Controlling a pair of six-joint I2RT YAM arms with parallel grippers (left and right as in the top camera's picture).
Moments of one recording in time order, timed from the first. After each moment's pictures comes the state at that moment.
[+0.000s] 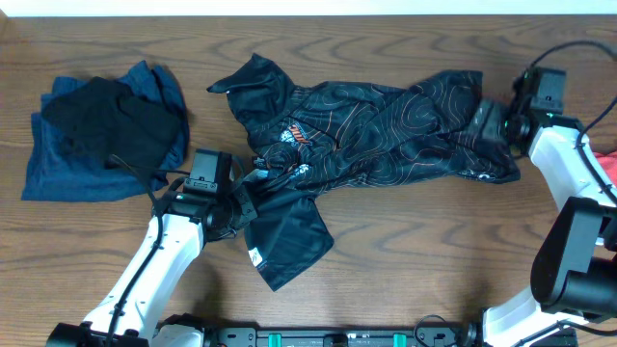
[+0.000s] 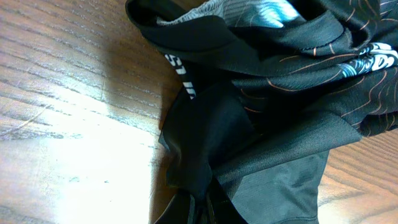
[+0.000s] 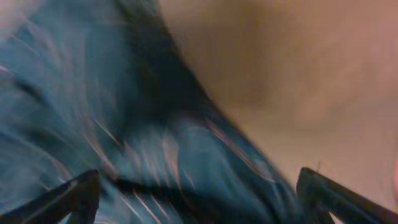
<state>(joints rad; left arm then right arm) -0.20 1.31 0.70 -0.65 0.20 -0.63 -0.19 1.79 1.18 -0.53 0.06 0.21</state>
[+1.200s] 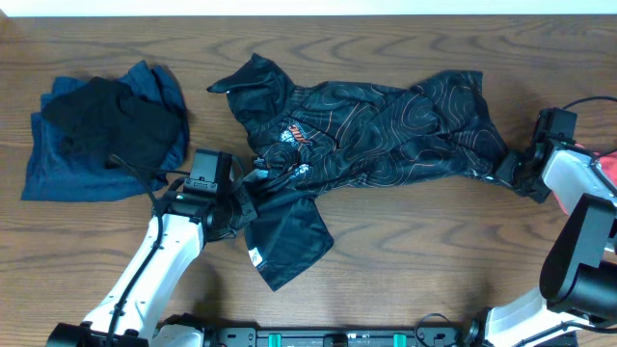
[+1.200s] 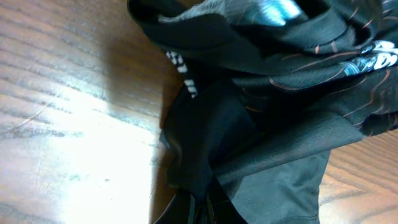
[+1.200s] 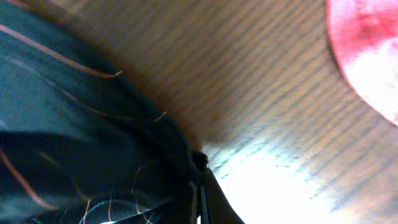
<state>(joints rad) -0.20 1.31 0.70 -0.67 0.20 -0.63 -0.34 1.79 1.00 -0.54 0.11 0.33</state>
